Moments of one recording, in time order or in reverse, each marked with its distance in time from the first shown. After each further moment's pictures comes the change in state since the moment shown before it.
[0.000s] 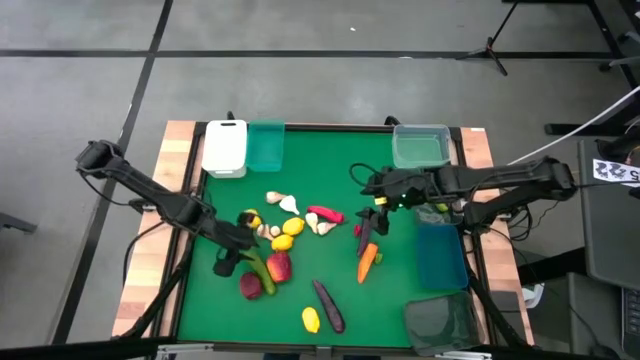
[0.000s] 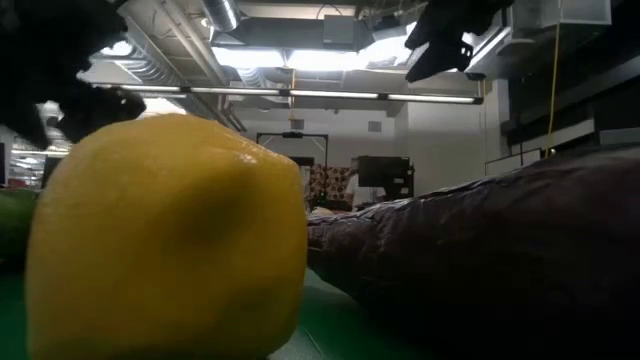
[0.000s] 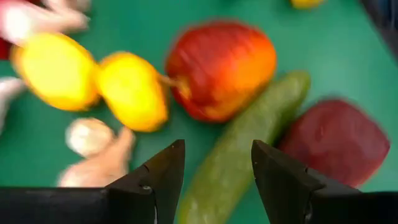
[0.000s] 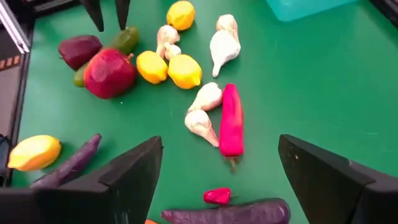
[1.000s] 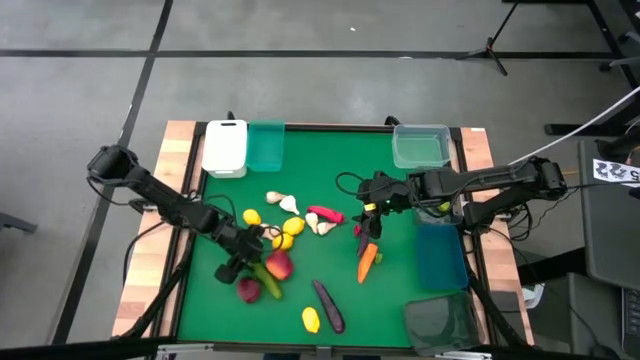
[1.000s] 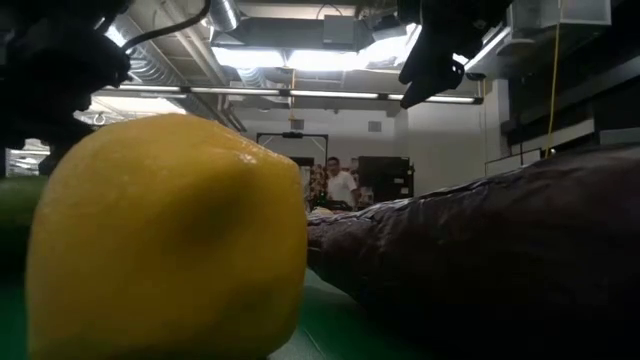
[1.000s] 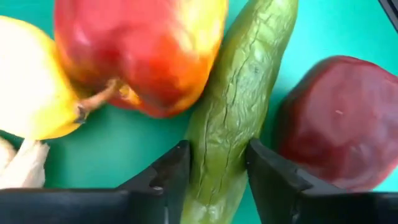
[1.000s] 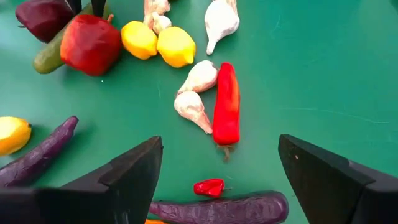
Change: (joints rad) left arm 0.064 0.251 0.005 0.099 0.209 0.115; right arm 0.000 0.092 0.000 -0.003 0.008 -0.024
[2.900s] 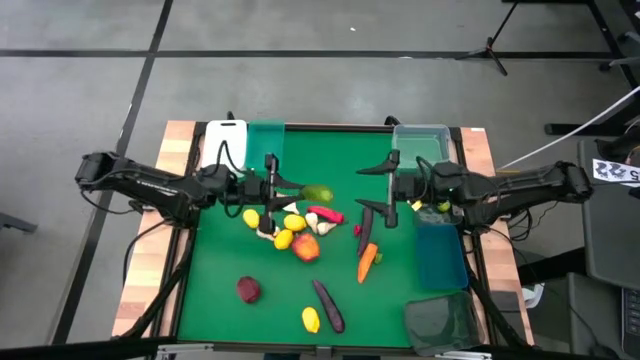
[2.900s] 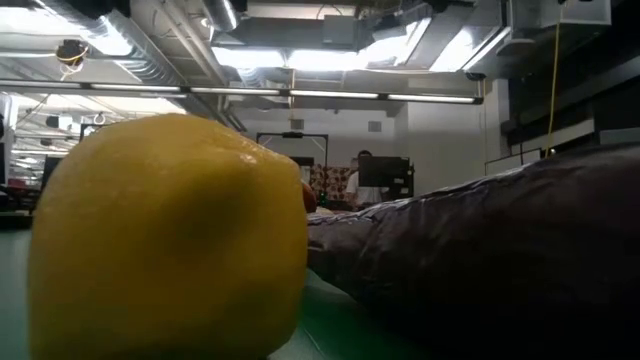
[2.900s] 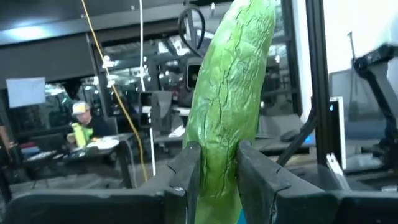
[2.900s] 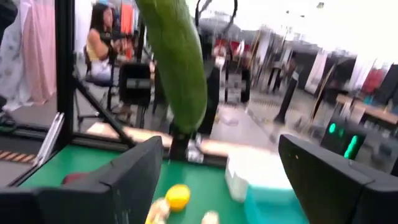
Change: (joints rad) left arm 0.333 -0.123 0.160 0.990 -0.193 0.237; right arm 0.000 -0.295 -0.342 0.992 -0.026 -0.531
